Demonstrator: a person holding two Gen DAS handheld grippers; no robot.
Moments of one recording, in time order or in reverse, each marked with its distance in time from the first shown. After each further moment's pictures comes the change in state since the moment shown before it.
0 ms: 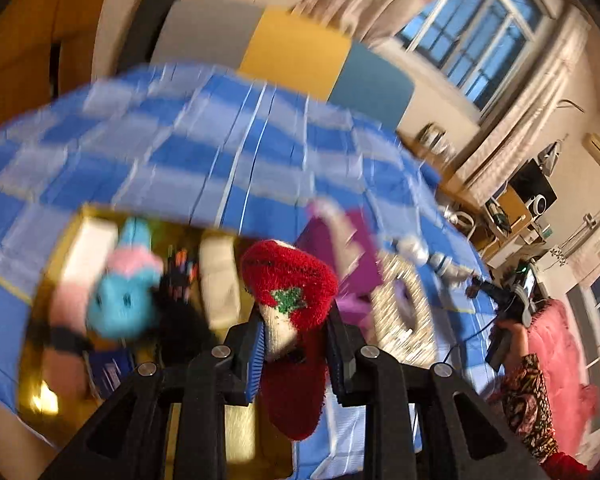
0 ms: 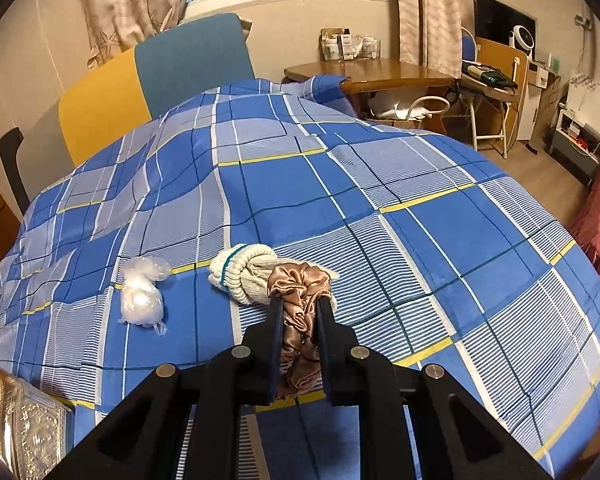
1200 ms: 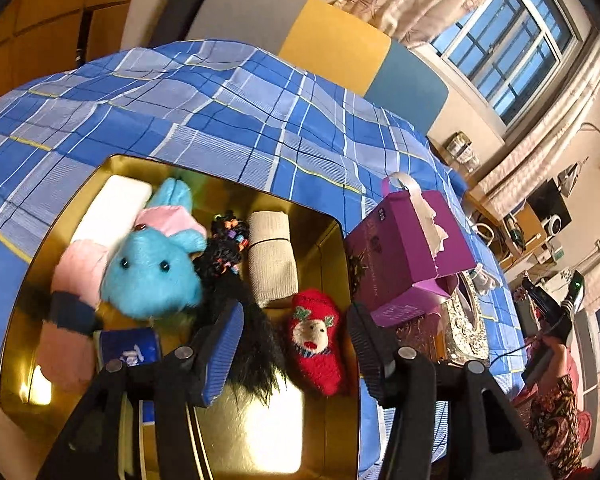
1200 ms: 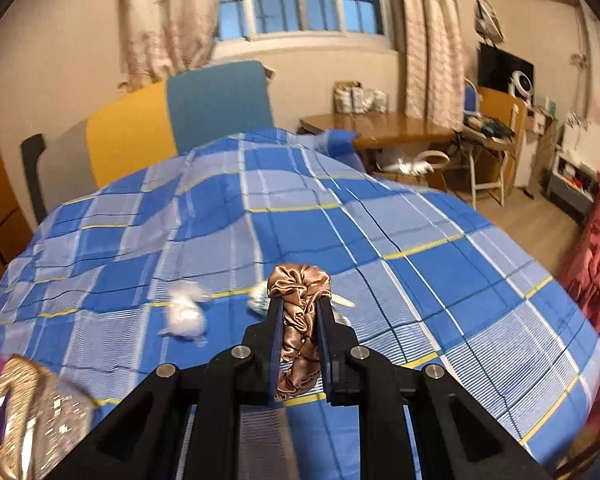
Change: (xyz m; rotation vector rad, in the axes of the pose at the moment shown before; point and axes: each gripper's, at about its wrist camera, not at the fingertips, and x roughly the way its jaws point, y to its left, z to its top) left arm 0.023 0.054 -0.023 -0.083 -0.026 0.032; right arm -0.076 0.032 -0.010 -0.082 -0.185 0.014
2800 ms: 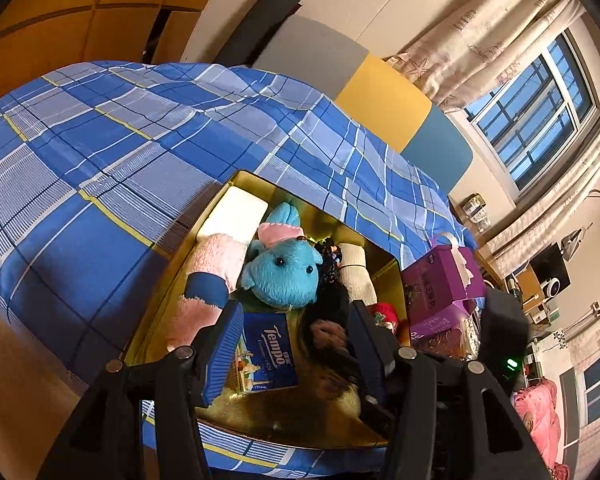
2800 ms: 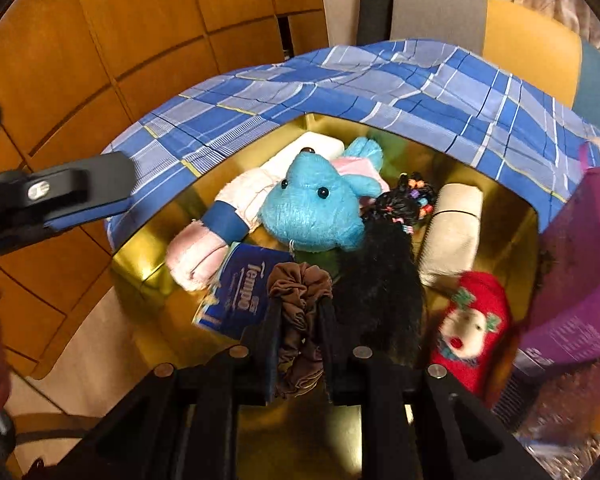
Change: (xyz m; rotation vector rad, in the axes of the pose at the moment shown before) left arm -0.080 0.100 -0.025 -0.167 -0.141 0.012; right arm -0.093 0.472 -0.226 -0.700 0.415 0.723
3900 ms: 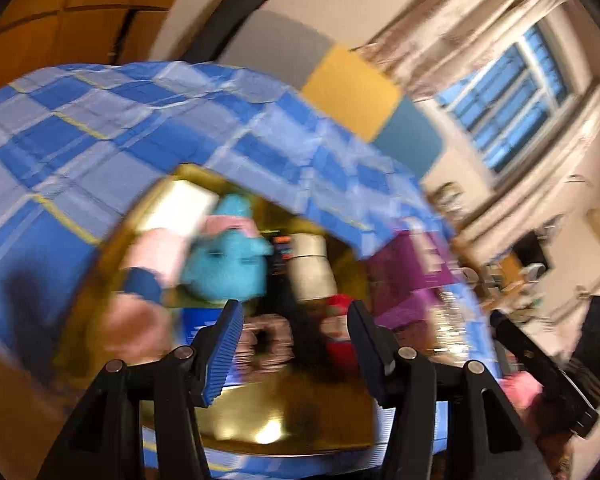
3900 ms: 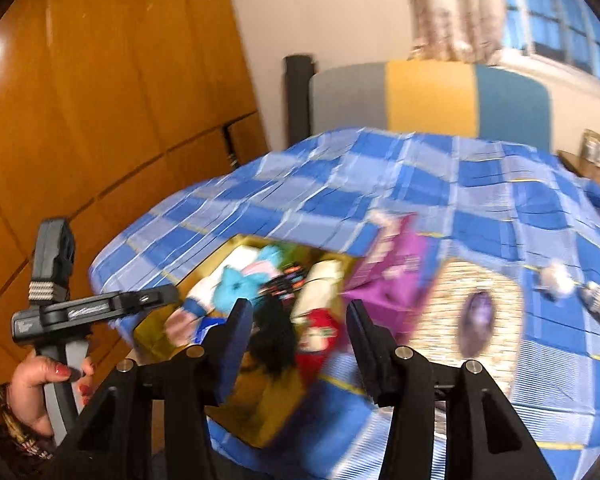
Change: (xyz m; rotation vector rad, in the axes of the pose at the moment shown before) left arm 0.015 -0.041 -0.010 0.058 0.000 -0.149; right arm -0.192 -0.073 -0.044 0.199 -0.375 -0.124
